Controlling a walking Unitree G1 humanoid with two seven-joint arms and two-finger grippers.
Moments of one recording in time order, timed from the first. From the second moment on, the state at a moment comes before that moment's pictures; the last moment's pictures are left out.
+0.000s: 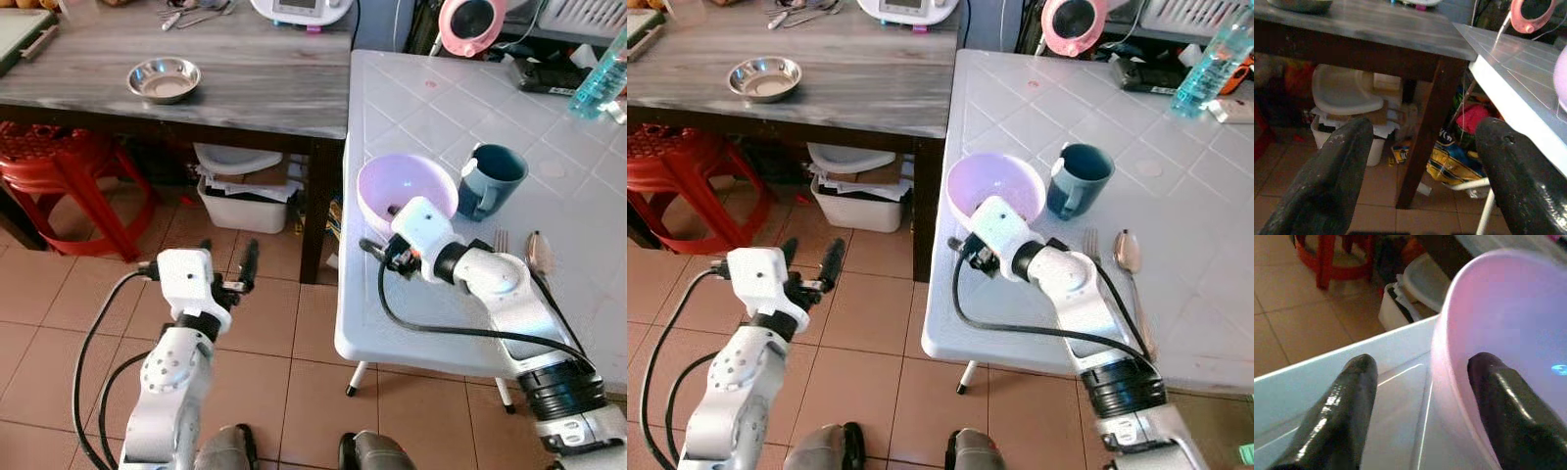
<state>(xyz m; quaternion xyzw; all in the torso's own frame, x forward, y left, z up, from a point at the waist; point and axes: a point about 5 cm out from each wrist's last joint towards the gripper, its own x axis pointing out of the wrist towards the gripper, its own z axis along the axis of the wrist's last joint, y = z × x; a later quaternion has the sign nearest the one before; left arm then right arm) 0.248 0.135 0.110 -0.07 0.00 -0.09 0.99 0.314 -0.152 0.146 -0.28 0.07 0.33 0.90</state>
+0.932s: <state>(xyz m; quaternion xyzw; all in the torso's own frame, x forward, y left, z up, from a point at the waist) 0.248 0.135 0.108 -0.07 0.01 -0.10 0.99 0.312 -0.158 0.140 -0.29 0.10 0.33 0.89</state>
